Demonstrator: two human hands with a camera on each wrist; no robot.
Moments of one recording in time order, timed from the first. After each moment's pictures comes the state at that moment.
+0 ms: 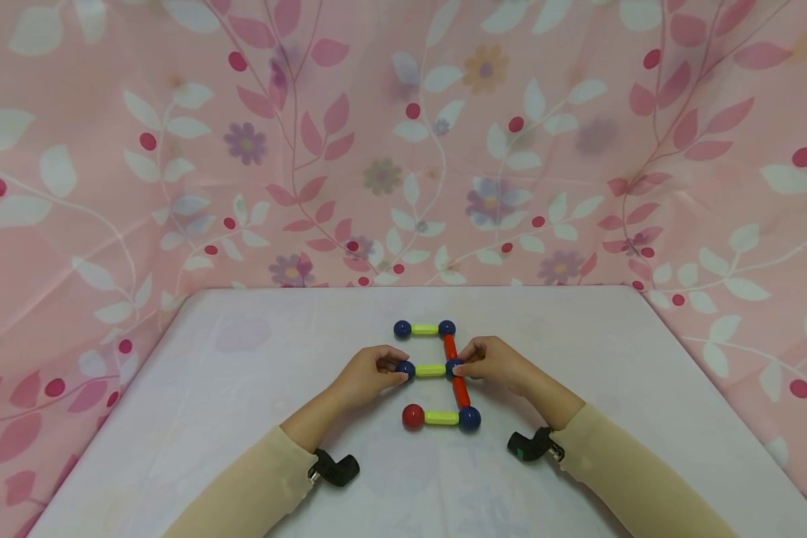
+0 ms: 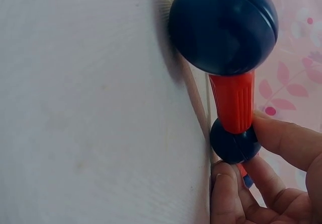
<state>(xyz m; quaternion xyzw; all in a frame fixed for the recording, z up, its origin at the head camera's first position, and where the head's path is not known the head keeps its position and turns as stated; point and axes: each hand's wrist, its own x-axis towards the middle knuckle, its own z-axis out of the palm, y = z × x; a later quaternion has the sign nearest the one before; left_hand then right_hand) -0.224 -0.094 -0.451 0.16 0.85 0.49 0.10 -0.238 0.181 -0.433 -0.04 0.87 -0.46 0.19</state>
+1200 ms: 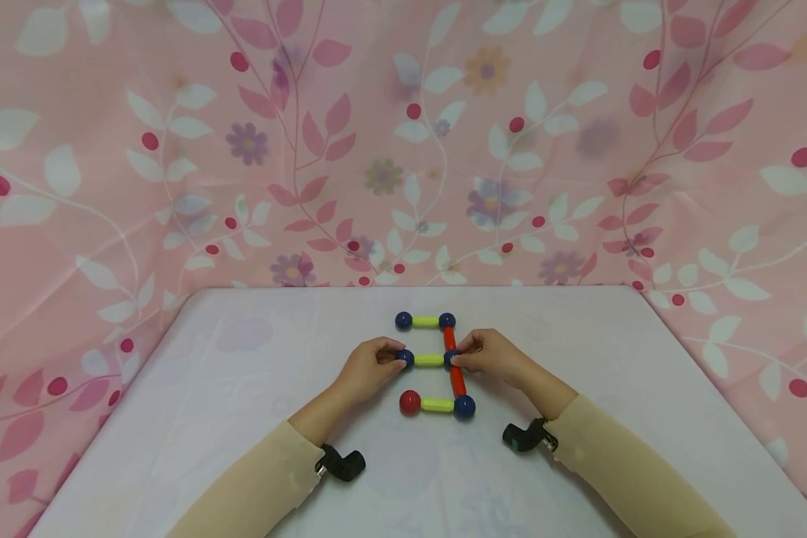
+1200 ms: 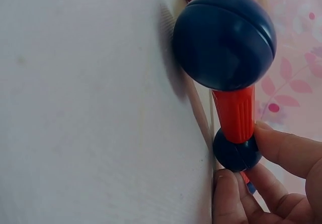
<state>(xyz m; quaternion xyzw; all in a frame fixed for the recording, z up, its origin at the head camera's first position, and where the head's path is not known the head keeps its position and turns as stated) -0.232 -0.090 -0.459 0.13 0.86 0.49 0.04 -0.249 0.177 -0.433 -0.04 0.87 -0.46 0.18</state>
